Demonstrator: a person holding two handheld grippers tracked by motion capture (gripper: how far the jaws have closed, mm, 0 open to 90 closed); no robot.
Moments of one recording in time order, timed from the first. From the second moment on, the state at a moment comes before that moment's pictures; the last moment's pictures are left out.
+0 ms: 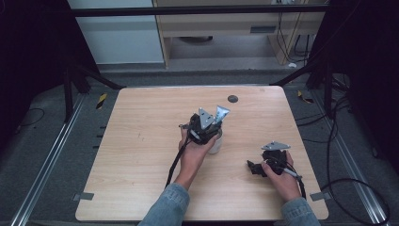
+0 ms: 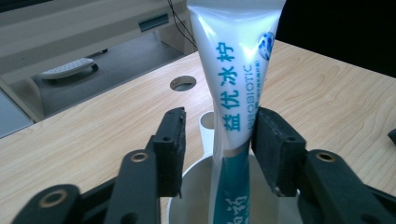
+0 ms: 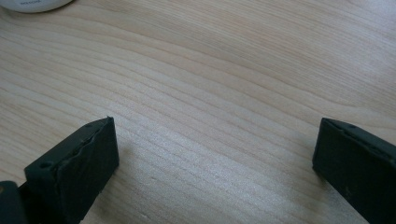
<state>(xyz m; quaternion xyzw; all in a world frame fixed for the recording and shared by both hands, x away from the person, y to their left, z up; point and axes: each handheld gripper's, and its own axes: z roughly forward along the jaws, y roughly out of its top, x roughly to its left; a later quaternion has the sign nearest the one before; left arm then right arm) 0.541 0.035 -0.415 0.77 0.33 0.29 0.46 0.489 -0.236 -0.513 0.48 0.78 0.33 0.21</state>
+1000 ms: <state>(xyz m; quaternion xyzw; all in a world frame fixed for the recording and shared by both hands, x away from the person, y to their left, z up) 0.524 0.031 -0.402 0.80 0.28 0.30 0.44 0.488 -0.235 -0.512 0.49 0.78 0.33 0.21</state>
